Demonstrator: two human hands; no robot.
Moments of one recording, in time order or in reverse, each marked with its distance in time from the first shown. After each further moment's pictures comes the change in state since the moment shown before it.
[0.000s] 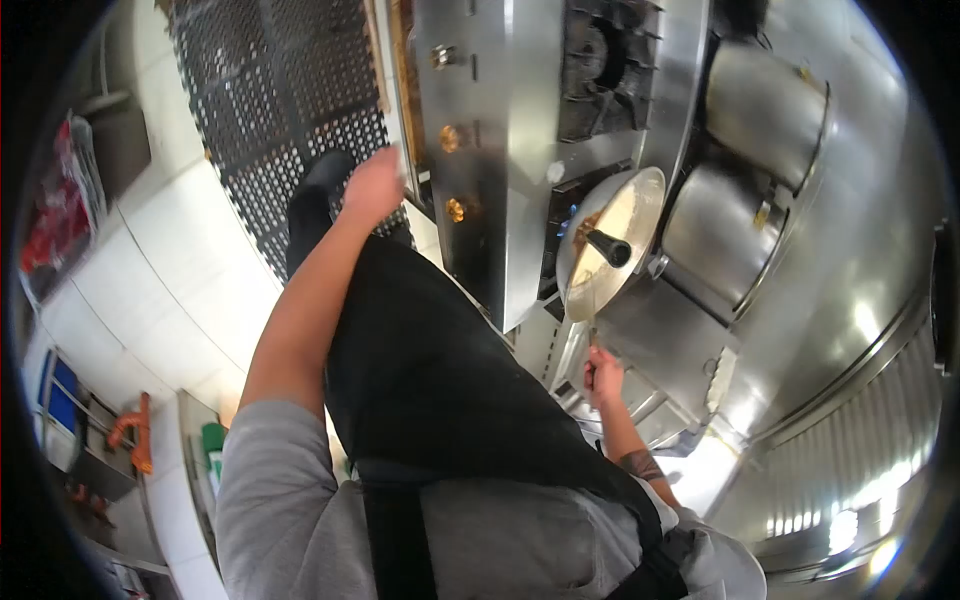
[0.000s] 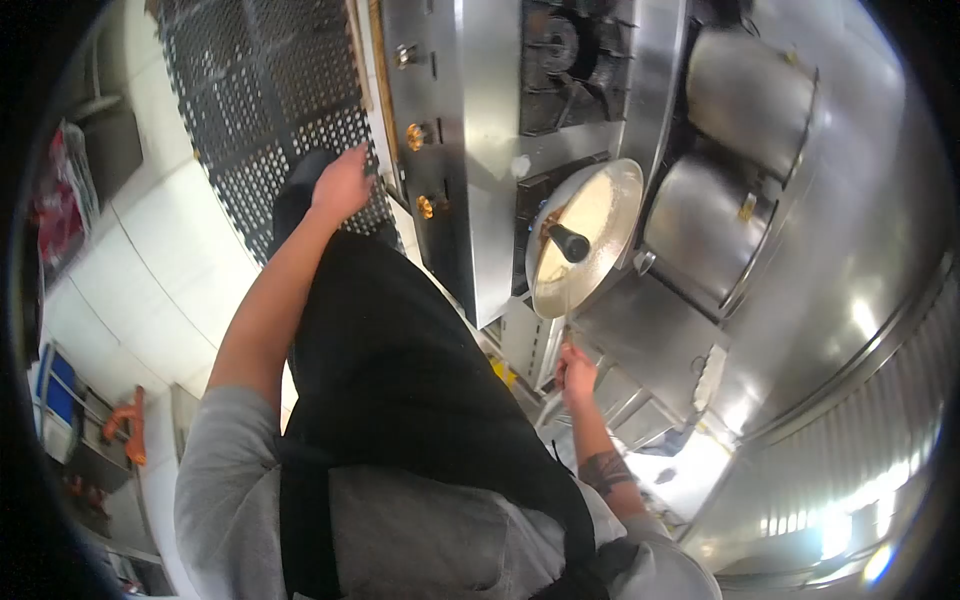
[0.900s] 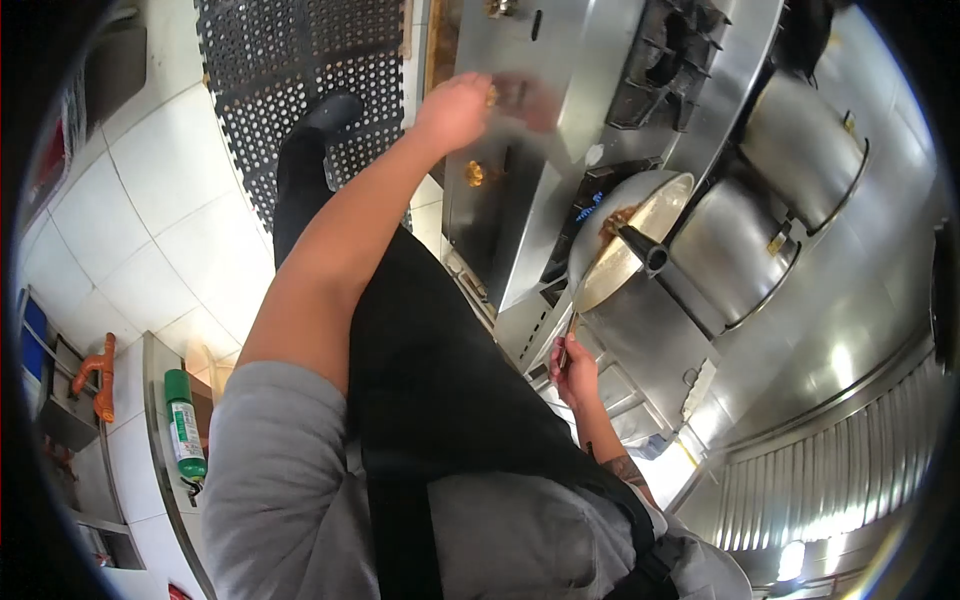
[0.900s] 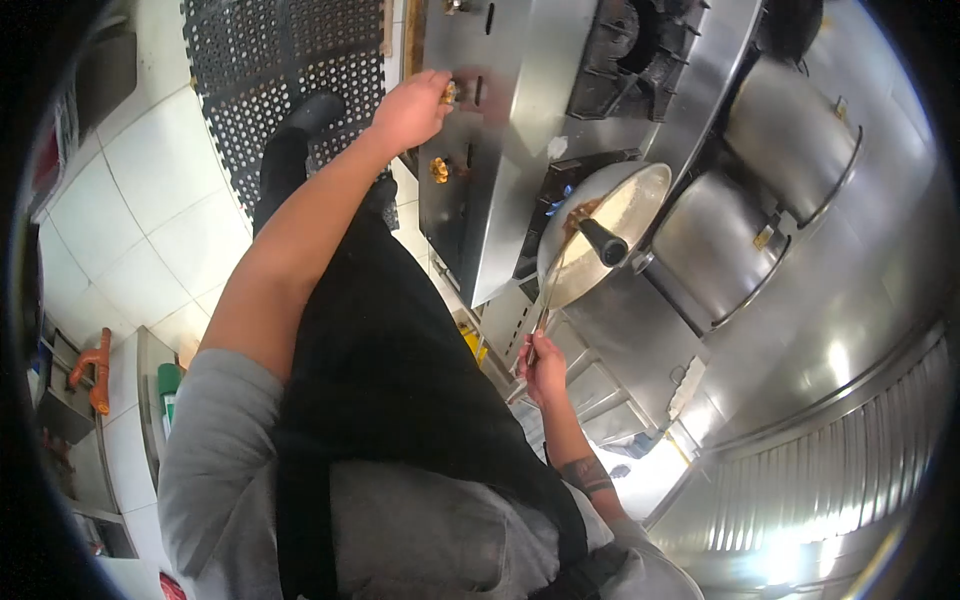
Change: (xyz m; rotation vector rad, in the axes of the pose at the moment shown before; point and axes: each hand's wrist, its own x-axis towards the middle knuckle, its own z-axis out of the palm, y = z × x) left_hand 0.052 0.036 0.042 -0.133 0.184 0.186; right_hand -0.024 -0.003 0.051 0.099 -0.264 0.086
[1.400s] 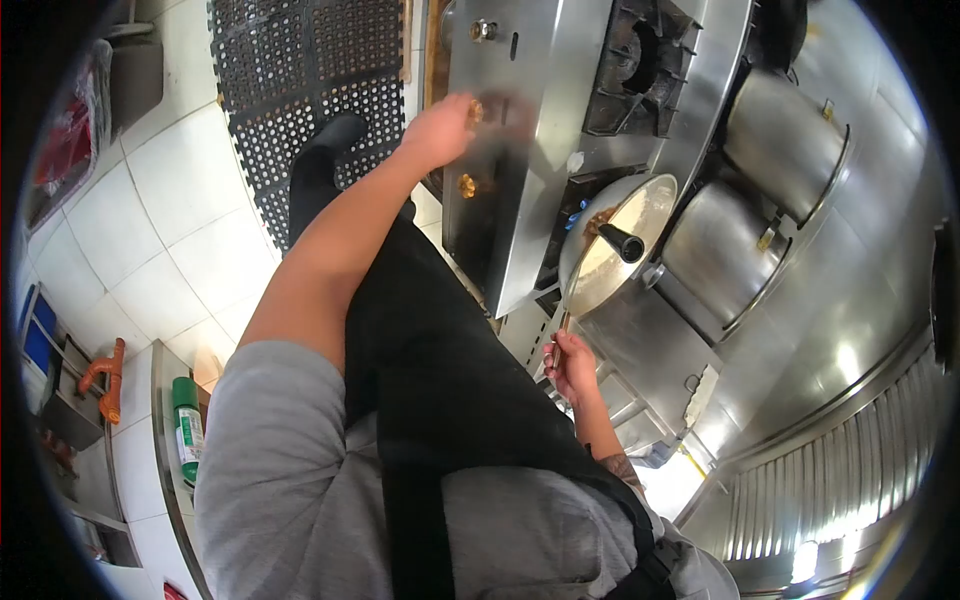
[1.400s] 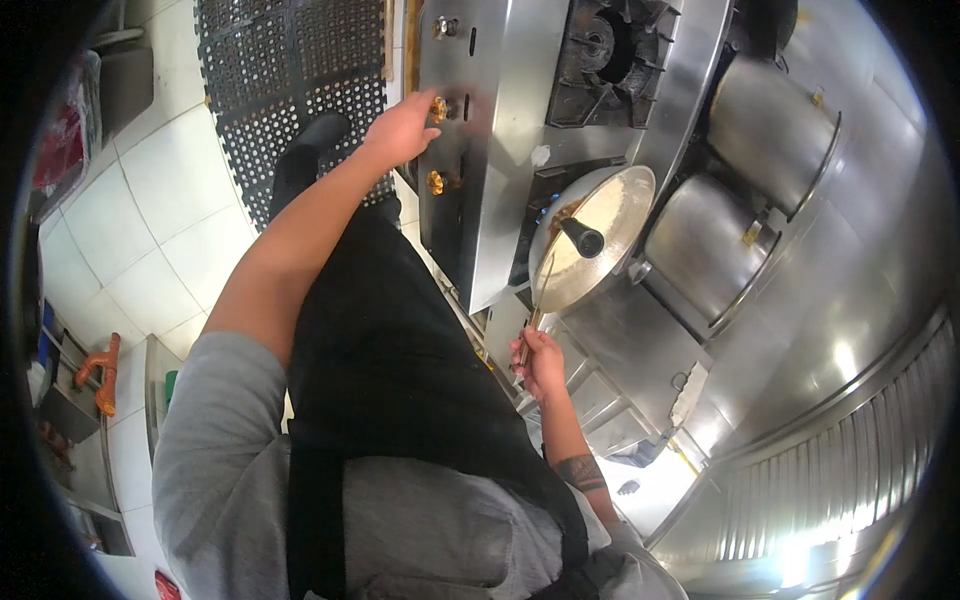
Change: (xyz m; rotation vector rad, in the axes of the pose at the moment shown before) left_hand -0.009 0.018 -0.031 0.035 -0.156 -0.112; right_hand -0.010 -0.022 0.006 0.031 -0.140 0.016
